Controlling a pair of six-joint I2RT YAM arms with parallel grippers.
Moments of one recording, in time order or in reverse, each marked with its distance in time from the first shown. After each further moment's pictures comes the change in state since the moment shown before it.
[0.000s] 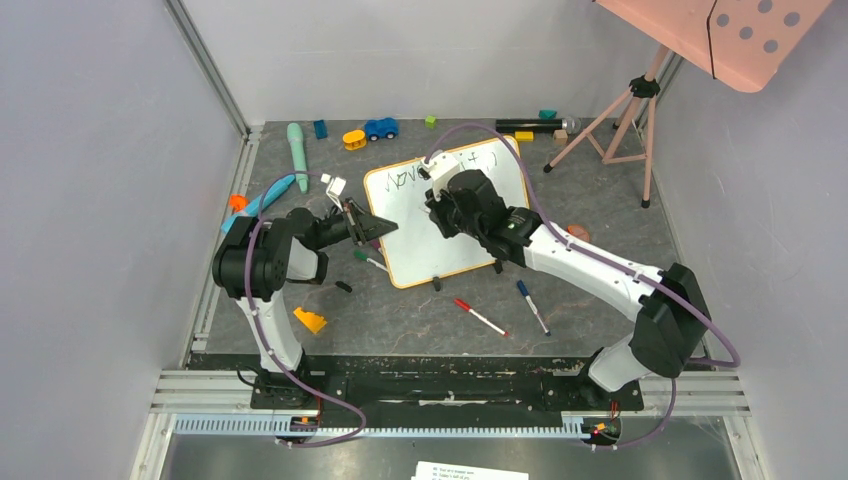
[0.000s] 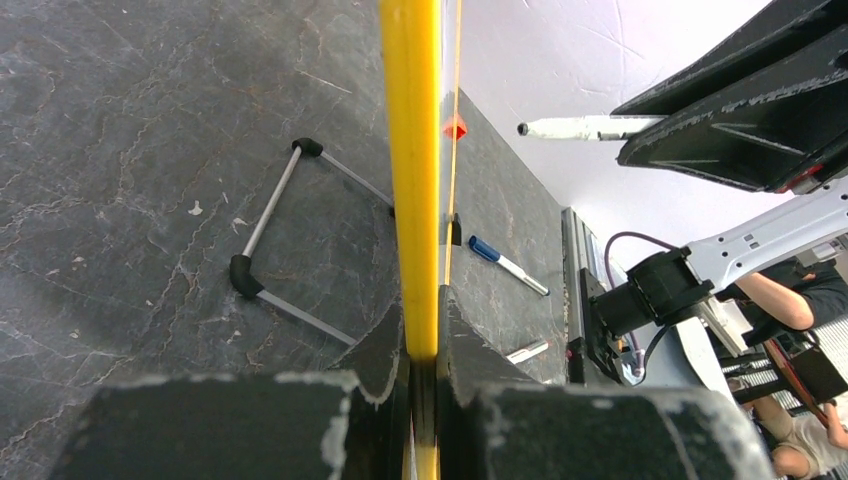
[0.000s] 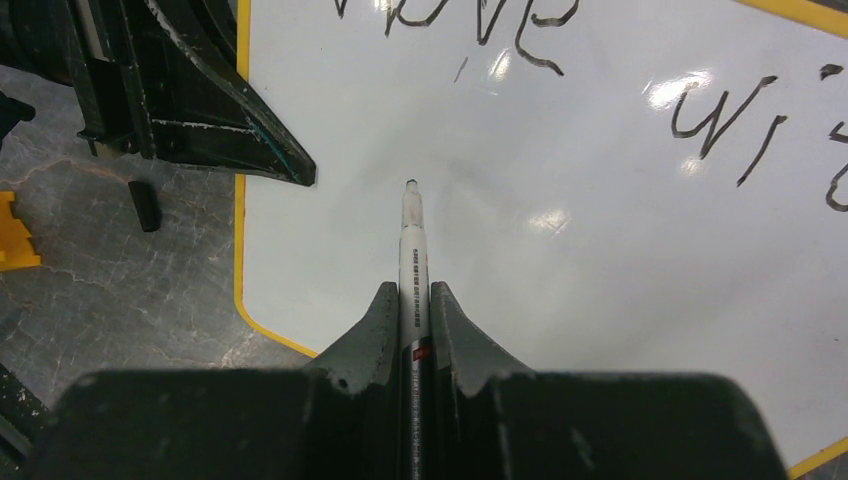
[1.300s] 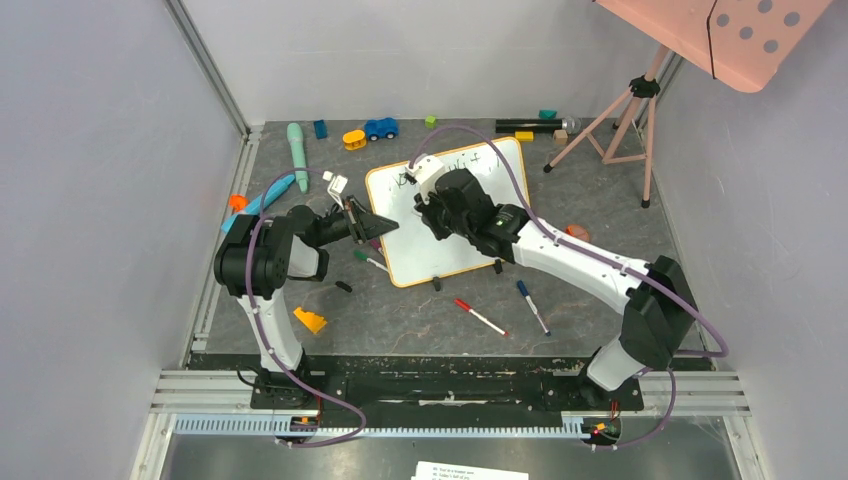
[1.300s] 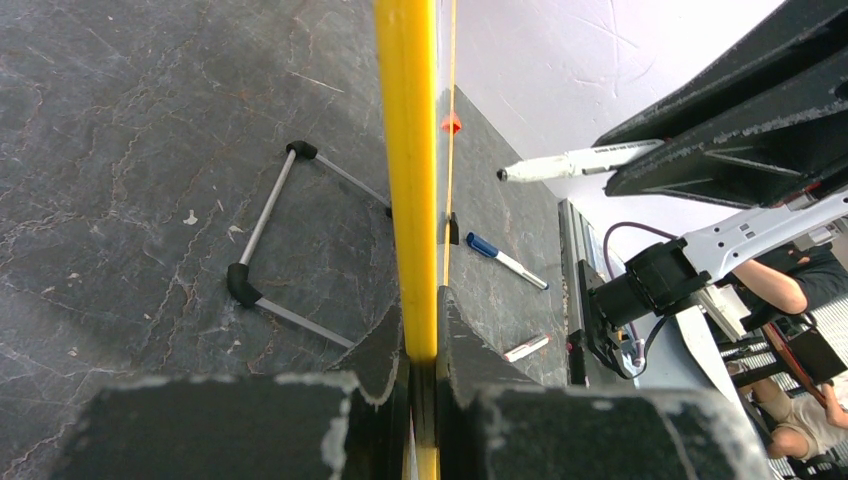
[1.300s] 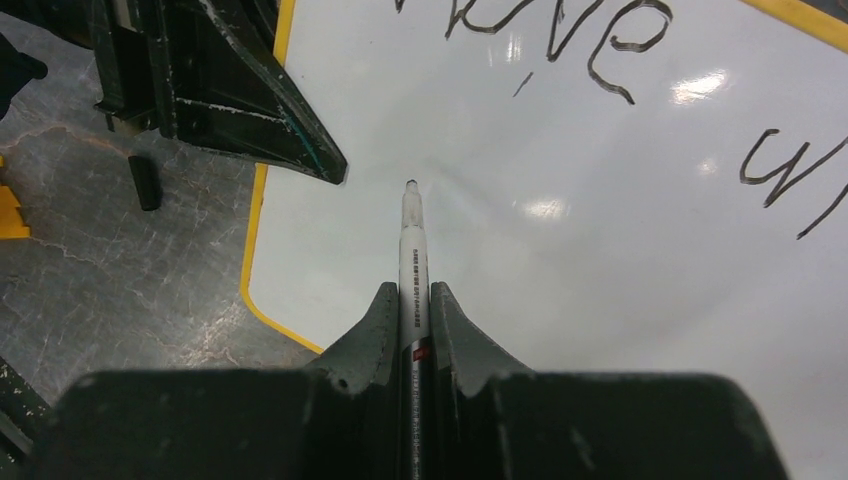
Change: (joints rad) left arm -0.003 0.017 0.030 0.004 0.031 0.003; right arm 0.019 0.062 0.064 -0.033 -0.010 -0.053
